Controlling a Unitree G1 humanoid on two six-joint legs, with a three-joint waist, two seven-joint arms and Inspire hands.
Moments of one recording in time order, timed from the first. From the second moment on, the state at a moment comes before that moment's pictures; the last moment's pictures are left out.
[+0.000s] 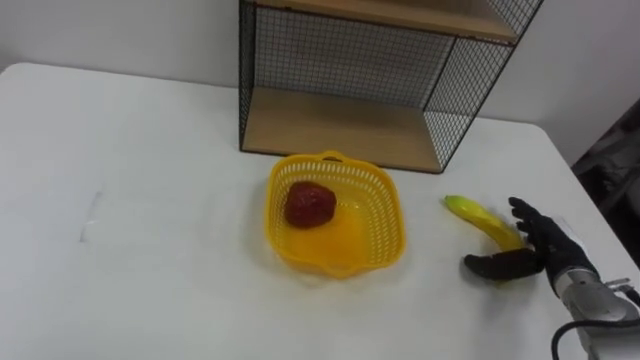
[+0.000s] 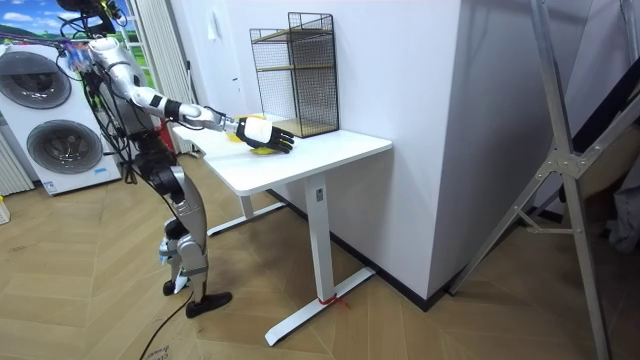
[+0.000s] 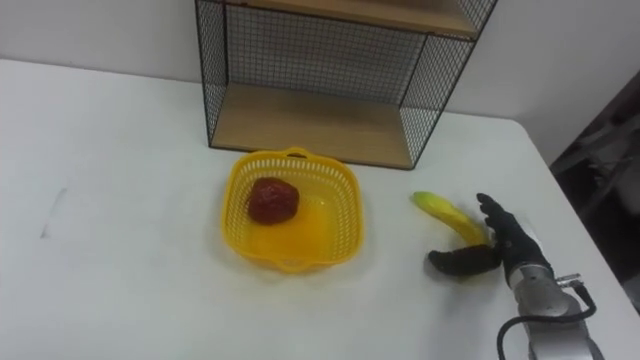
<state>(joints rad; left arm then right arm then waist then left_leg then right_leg) 0.30 0.28 0.07 1.00 0.31 0.10 0.03 -0.14 -0.45 -0.11 0.79 -0.17 -0.04 0.11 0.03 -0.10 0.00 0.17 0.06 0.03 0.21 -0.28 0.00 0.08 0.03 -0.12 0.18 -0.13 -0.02</state>
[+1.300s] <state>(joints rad) 0.24 0.26 0.07 1.01 0.33 0.09 0.06 -0.01 -0.42 -0.09 0.47 -0.05 0.02 0.08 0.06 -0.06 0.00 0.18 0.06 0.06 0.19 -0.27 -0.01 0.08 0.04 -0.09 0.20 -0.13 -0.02</state>
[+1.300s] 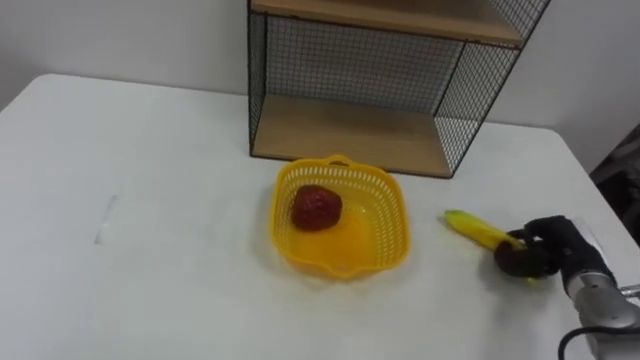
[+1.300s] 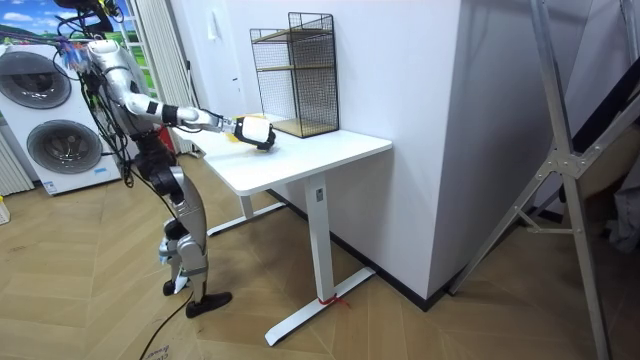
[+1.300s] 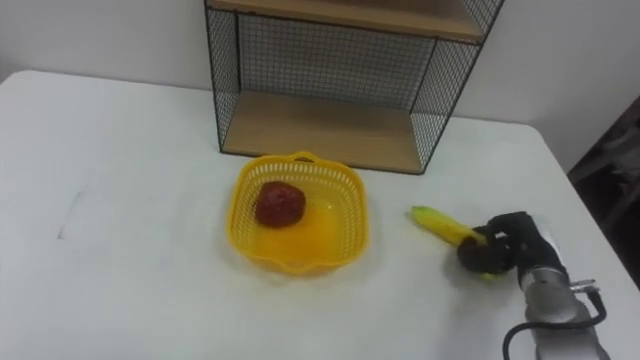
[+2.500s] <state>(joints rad) 0.24 0.26 0.02 1.03 0.32 0.06 0.10 -0.02 -0.39 0.08 -0.11 0.03 0.00 0.15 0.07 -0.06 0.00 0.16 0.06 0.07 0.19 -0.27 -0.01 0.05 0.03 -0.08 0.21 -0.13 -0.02</state>
